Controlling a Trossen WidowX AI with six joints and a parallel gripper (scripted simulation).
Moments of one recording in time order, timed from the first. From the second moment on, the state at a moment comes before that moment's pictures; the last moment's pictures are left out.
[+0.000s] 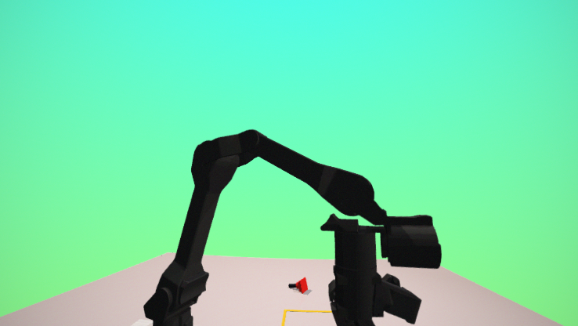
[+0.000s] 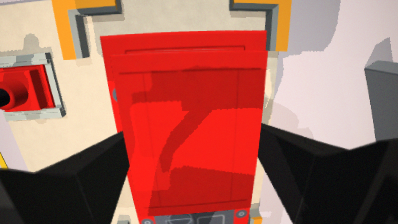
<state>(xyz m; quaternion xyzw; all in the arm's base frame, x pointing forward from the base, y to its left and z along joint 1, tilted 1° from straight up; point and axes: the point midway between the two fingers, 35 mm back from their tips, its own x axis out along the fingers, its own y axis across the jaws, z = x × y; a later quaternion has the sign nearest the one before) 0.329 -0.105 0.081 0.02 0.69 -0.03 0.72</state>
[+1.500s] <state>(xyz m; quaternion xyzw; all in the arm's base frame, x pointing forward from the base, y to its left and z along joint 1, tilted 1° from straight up) 0.331 -0.105 0.067 0.01 0.69 -0.02 0.72</state>
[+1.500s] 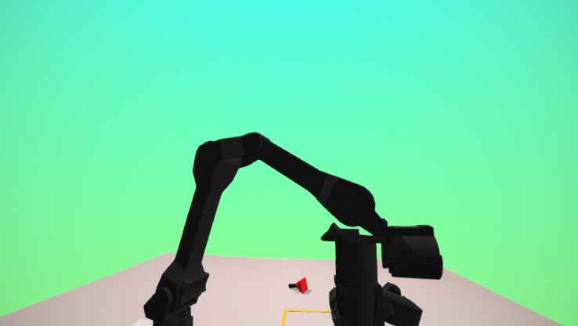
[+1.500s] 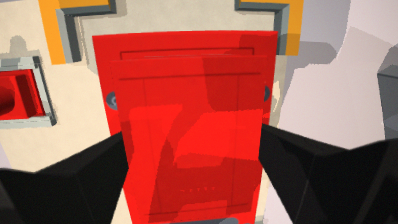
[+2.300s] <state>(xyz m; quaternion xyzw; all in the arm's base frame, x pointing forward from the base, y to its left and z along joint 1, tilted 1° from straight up) 0.327 -0.103 0.081 0.02 0.70 -0.02 0.71</state>
